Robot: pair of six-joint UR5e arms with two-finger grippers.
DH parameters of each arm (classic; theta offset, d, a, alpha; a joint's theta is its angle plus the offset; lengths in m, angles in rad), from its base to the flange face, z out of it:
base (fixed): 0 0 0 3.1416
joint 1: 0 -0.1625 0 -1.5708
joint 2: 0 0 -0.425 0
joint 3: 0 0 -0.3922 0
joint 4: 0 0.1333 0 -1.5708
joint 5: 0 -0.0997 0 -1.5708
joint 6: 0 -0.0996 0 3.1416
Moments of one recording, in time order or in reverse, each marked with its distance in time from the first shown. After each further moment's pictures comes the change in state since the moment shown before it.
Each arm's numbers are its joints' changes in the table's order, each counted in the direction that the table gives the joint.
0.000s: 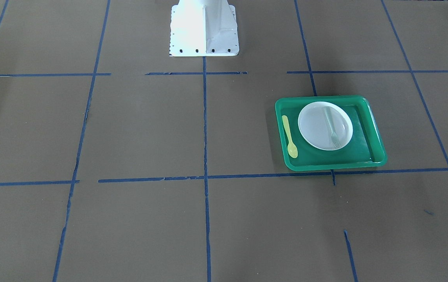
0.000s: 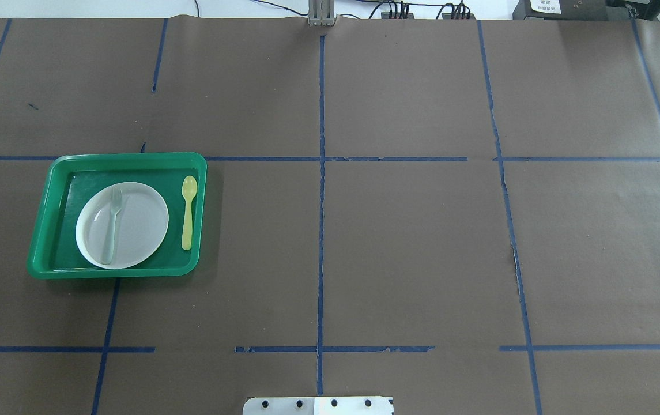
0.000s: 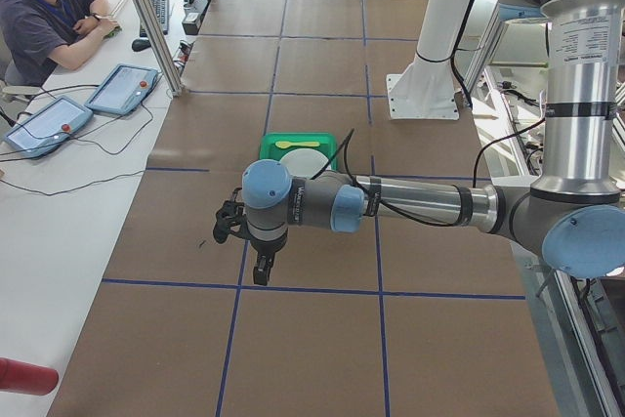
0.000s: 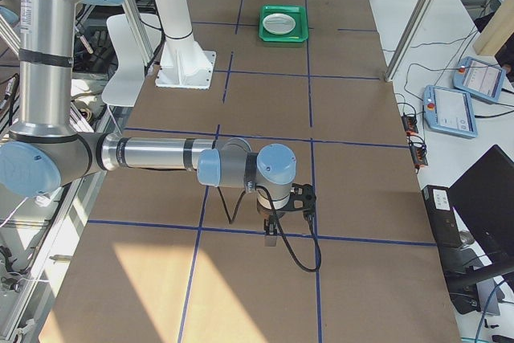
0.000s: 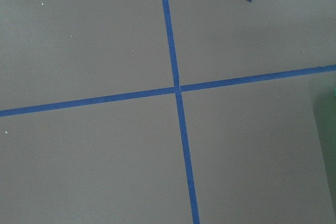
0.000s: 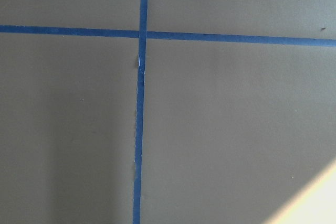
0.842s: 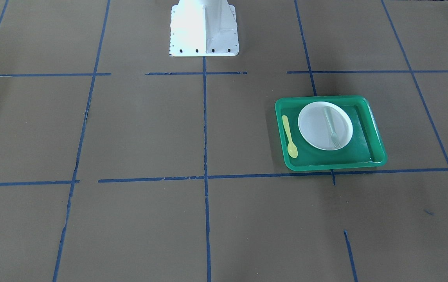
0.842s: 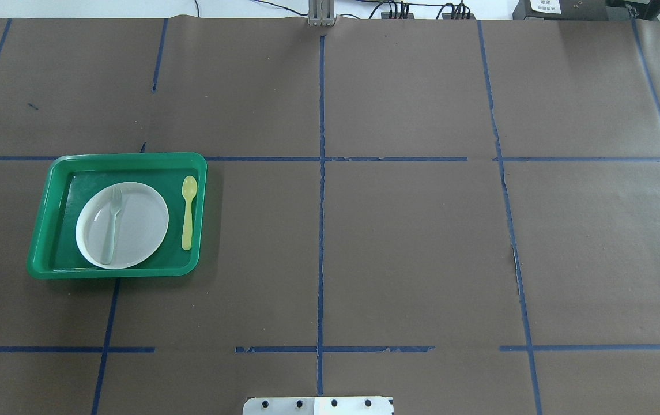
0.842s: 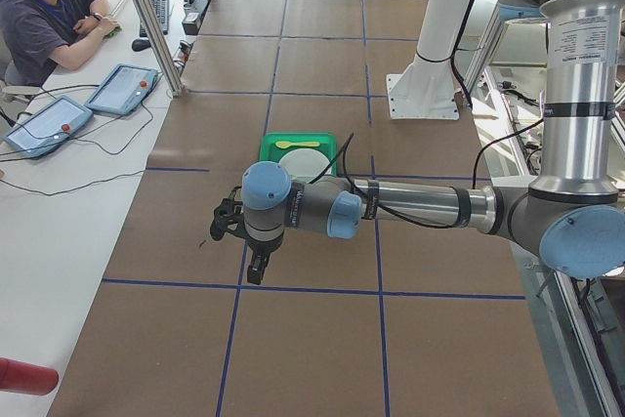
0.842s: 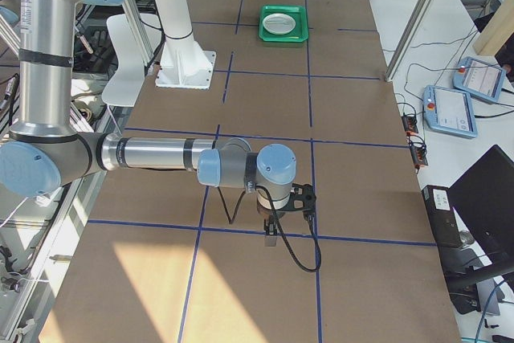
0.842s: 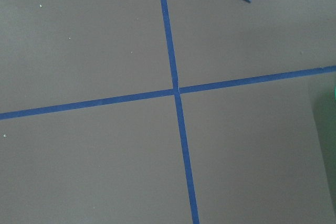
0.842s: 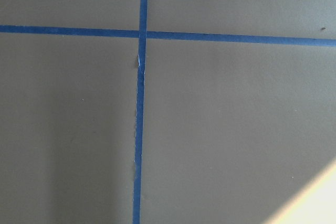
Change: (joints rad) left arm -0.030 -0.007 0.028 -0.119 0.001 0.033; right arm 0.000 0.000 0.000 0.000 0.000 0.000
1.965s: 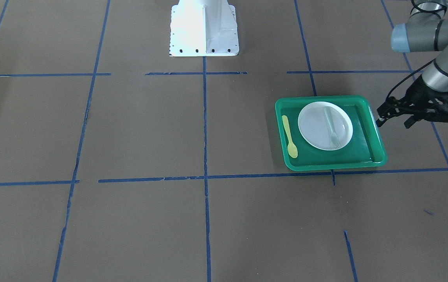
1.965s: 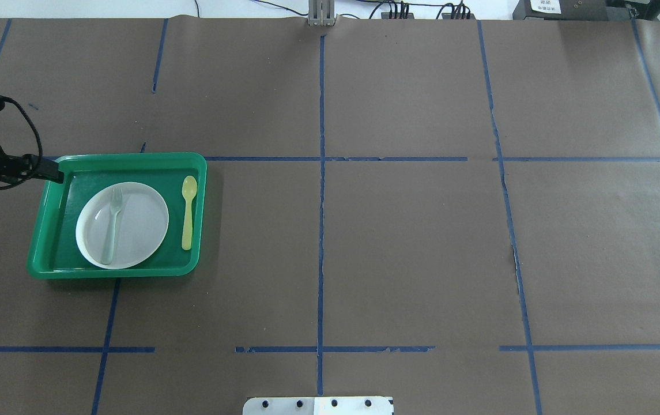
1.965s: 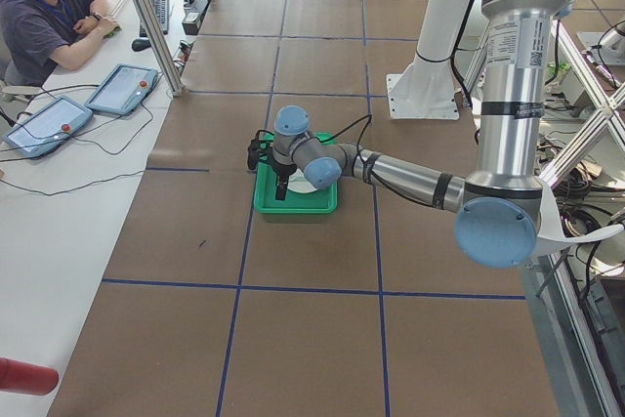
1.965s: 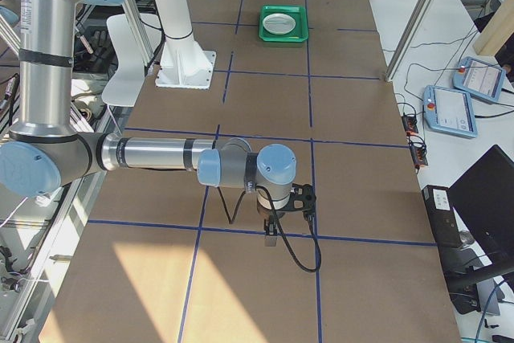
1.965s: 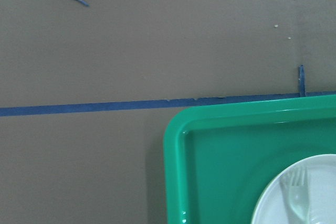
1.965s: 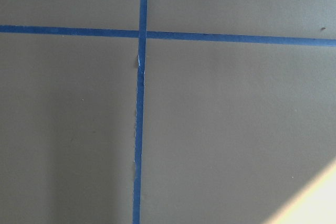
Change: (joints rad) left arm -0.610 -0.073 -0.080 -0.386 -0.277 0.962; right arm 0.000 0.000 0.000 0.000 0.000 0.000
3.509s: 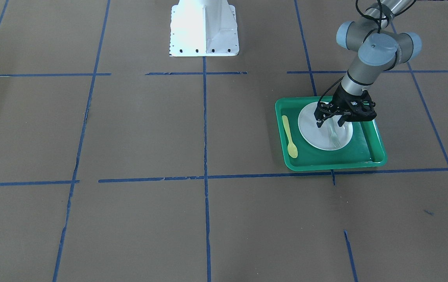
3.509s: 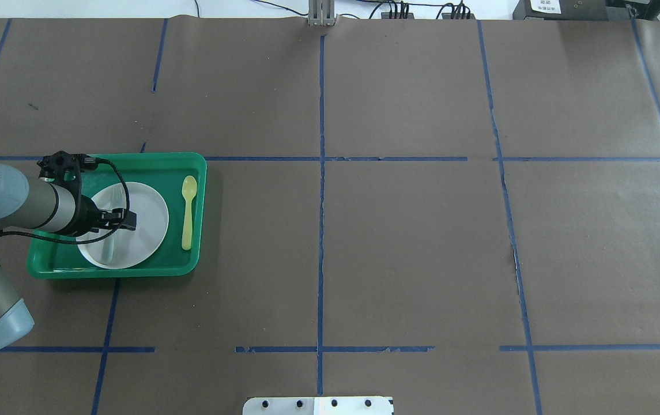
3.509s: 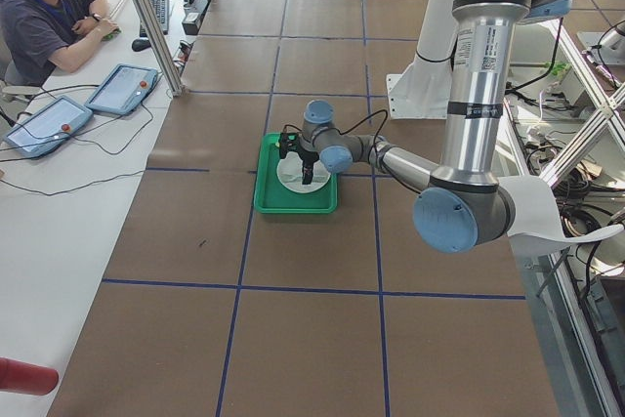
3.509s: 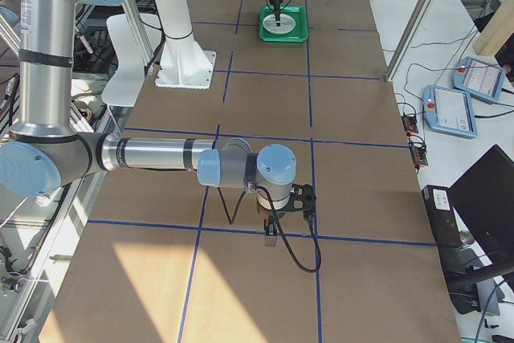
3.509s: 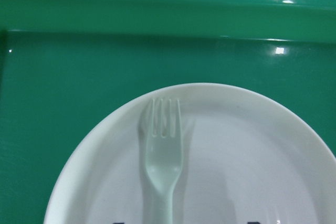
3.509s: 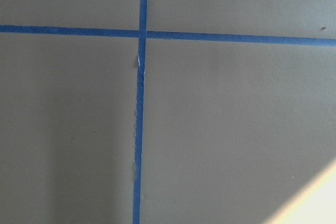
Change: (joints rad) left arm -0.268 -0.045 0.018 -0.005 -0.180 0.216; right arm 0.000 0.000 0.000 0.000 0.000 0.000
